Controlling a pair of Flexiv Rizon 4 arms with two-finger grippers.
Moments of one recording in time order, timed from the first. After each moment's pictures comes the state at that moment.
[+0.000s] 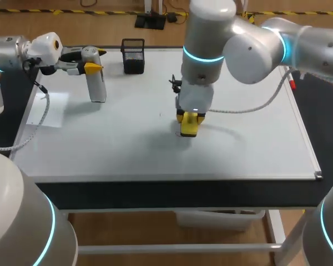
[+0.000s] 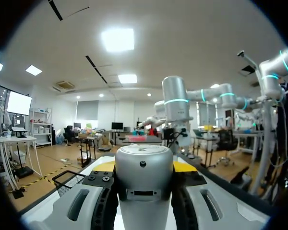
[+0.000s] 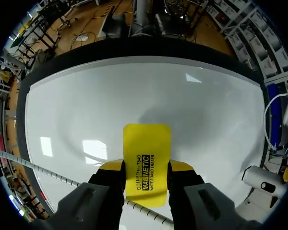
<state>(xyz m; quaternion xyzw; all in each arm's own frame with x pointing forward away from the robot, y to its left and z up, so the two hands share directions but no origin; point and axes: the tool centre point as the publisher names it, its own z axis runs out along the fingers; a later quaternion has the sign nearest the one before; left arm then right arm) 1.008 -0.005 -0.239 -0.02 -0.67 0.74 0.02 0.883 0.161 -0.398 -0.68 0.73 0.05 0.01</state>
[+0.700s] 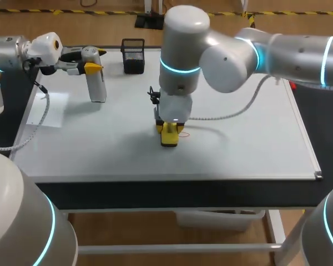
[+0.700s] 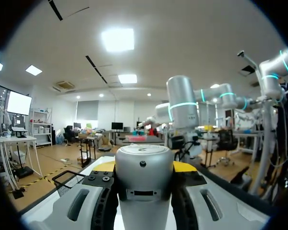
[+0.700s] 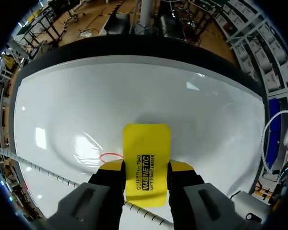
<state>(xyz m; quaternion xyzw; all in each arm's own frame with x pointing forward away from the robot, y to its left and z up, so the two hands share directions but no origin) 1.008 -0.005 -0.239 -0.02 -0.67 0.74 0.02 0.869 0.218 -0.423 -0.72 0.70 0.06 0.01</state>
